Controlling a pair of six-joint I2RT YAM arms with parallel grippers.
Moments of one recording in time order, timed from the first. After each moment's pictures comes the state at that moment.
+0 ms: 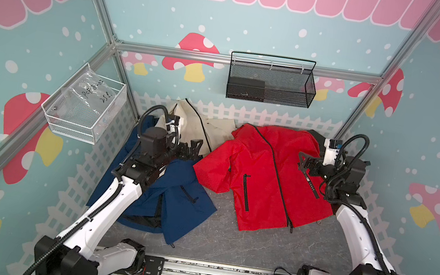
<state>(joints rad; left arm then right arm) -0.24 1.09 0.96 -0.17 0.14 -0.21 -0.14 1.19 0.86 0.04 -0.46 0.01</state>
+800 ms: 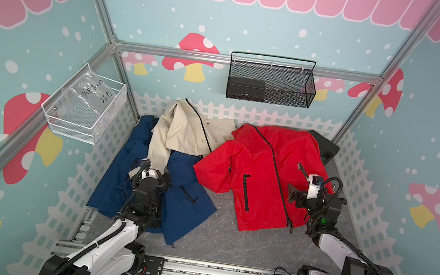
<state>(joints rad) -0.22 0.90 0.23 0.39 -0.53 -0.20 -0.14 1.22 0.32 0.62 -0.36 -0.04</state>
